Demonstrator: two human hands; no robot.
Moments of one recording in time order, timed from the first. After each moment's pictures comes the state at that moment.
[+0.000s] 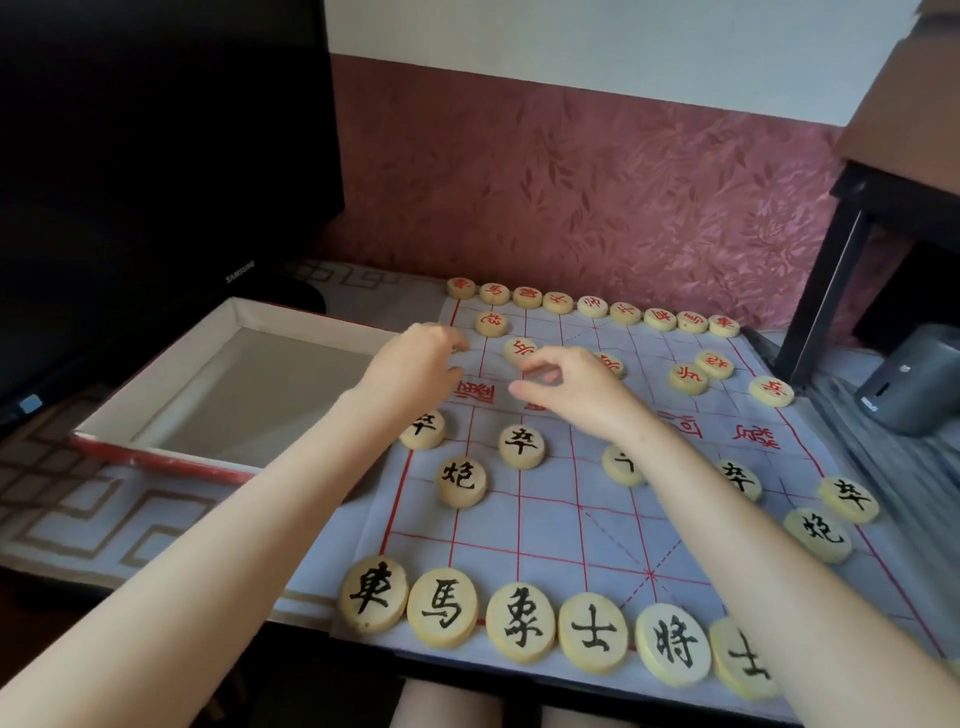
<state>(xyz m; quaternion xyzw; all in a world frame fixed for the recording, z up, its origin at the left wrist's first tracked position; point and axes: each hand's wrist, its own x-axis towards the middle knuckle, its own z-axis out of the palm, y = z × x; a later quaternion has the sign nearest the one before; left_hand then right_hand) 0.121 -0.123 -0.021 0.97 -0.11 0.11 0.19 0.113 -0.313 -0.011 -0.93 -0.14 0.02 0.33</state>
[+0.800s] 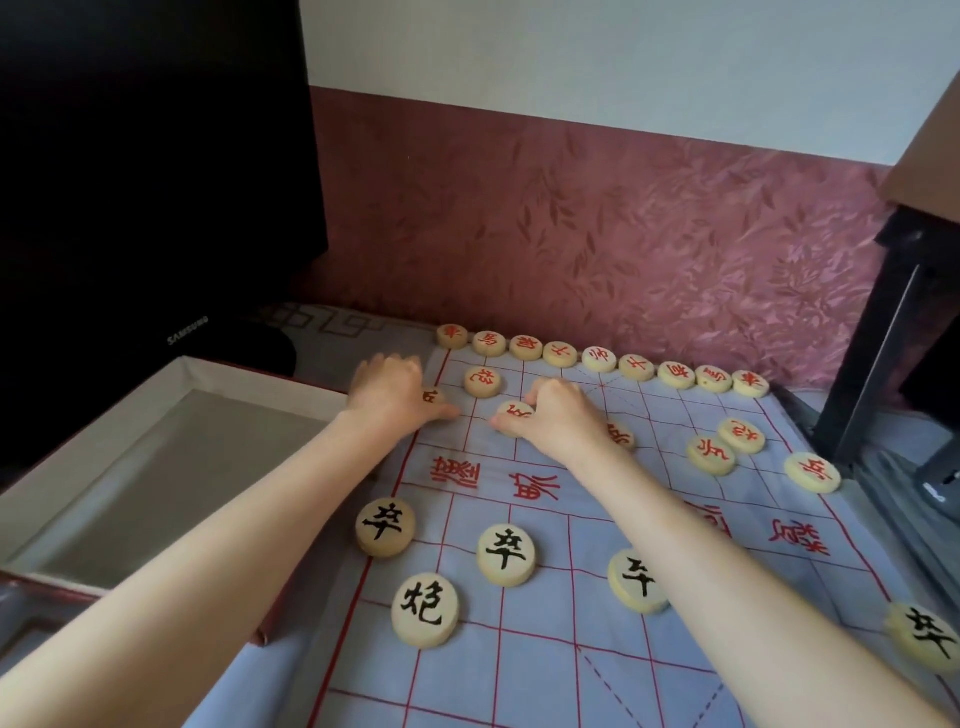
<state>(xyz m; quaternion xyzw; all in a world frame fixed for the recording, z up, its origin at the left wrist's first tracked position) 0.219 -0.123 -0.033 0.99 0.04 0.05 0.09 0.214 -0.306 -0.030 -0.98 -0.04 -0.02 0.20</state>
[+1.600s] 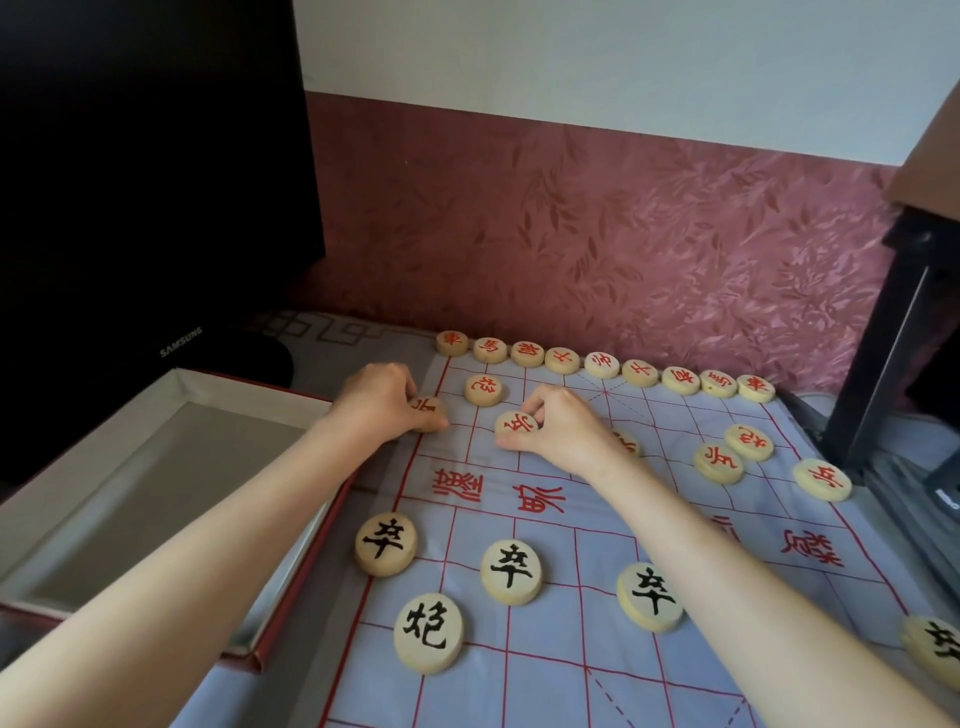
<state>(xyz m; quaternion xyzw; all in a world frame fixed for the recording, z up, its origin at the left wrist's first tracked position) 0.220 -0.105 -0.033 0.97 0.05 0.02 0.23 0.222 -0.314 -0.037 -0.96 -0.08 0.01 0.26</state>
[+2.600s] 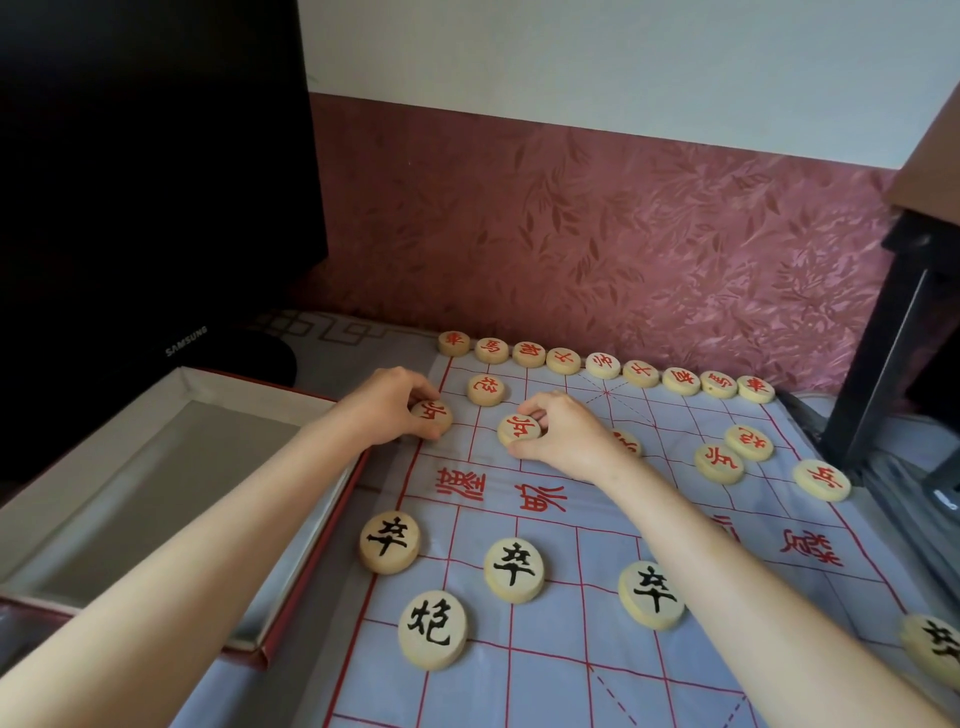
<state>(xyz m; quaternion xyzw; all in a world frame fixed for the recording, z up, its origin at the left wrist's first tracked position) 0.223 -0.098 -0.038 0.96 -0.06 -0.02 0.29 0.221 -0.316 -0.042 -0.95 -0.11 0.03 0.29</state>
